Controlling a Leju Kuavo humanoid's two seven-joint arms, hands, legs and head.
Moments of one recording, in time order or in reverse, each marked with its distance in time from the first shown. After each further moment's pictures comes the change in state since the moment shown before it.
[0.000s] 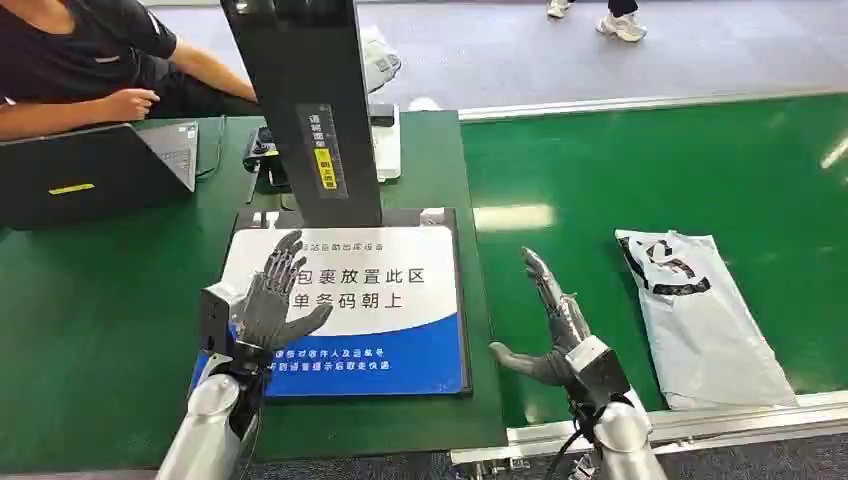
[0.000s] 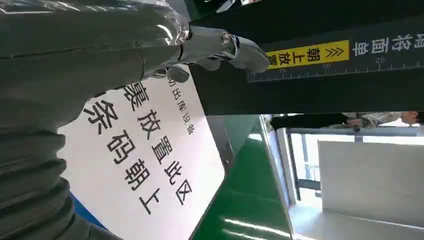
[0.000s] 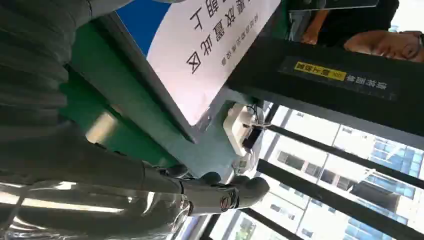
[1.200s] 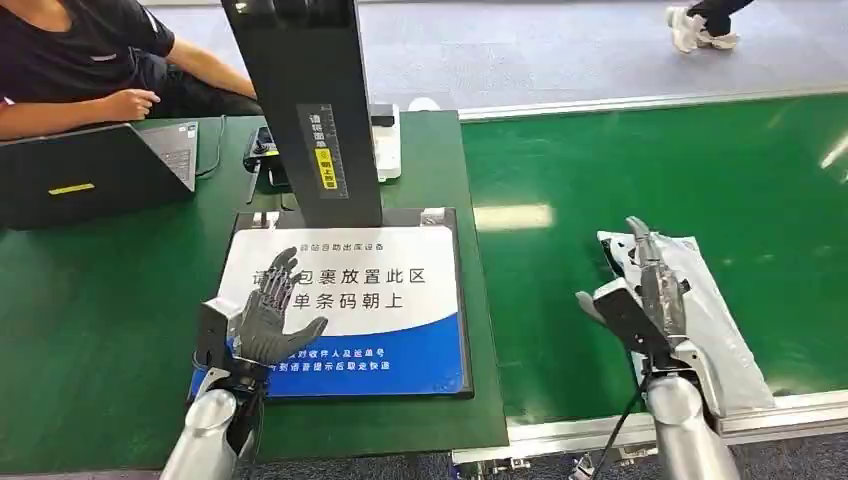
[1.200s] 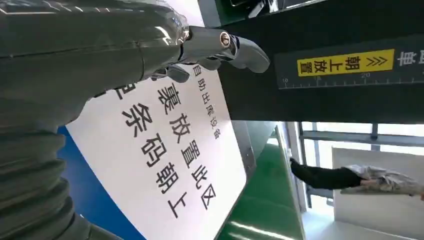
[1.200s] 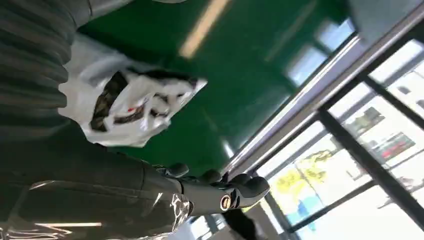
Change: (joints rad) left arm 0.044 0.000 0.028 0.021 -0.004 0.005 -0.011; right arm -0.103 -0.144 -0.184 0.012 0.379 -0.319 0.339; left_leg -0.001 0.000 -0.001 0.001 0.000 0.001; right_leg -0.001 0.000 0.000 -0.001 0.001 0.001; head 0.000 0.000
